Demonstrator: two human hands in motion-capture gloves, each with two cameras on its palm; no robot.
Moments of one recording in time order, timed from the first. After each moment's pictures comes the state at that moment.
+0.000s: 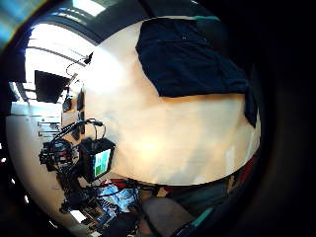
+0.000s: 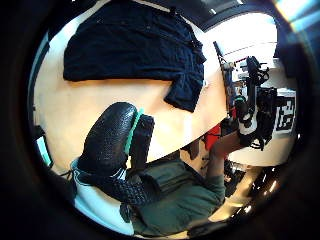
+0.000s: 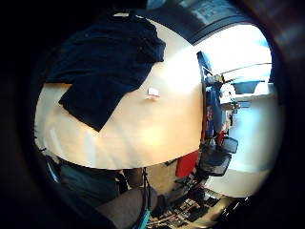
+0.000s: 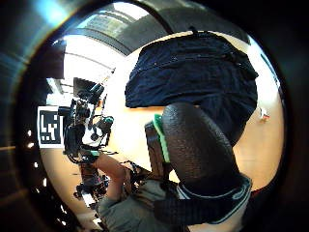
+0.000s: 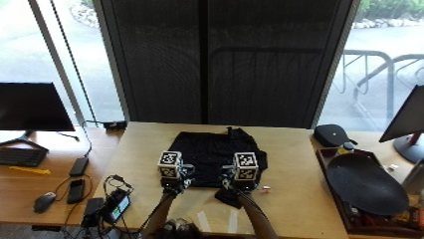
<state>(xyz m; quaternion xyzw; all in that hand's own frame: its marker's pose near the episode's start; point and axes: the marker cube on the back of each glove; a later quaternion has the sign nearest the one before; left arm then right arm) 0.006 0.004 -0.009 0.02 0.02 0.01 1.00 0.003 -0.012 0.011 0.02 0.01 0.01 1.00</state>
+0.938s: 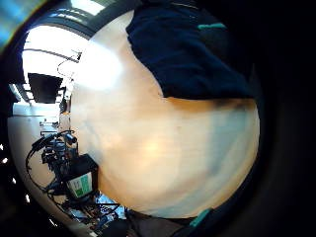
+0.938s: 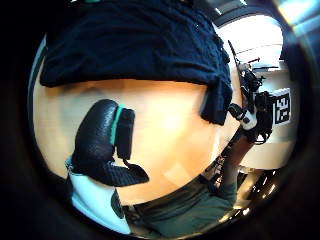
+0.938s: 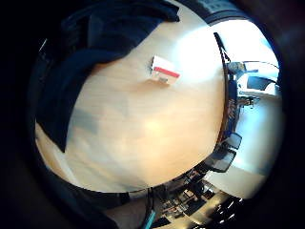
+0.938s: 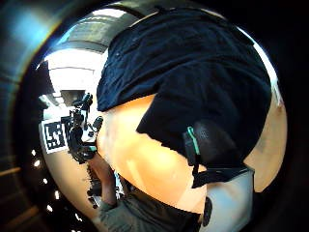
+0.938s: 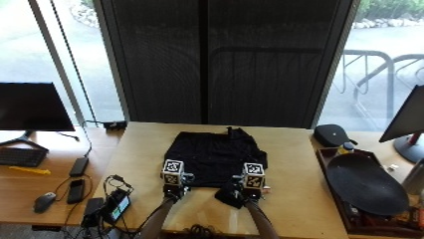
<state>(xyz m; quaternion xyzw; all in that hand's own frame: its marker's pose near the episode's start) -0.006 -0.005 0.062 -0.01 -0.04 -0.02 1.00 0.018 -0.016 0.084 -0.01 -0.16 -0.12 0.98</state>
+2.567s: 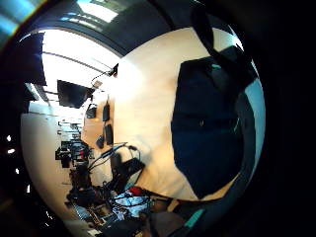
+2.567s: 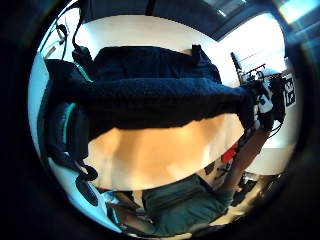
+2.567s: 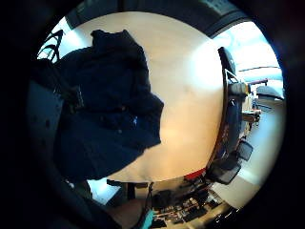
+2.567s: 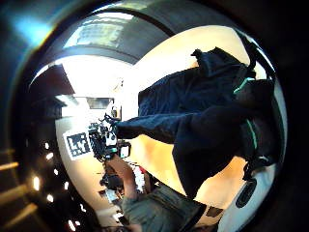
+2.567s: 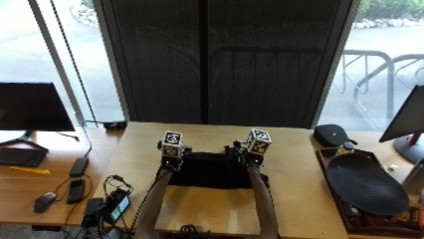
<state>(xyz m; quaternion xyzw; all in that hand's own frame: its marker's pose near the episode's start) -0.031 -0.118 -0.041 0.09 -0.11 -0.04 0.99 0.038 -0.146 -0.021 0.02 -0.24 -0.13 0.96</state>
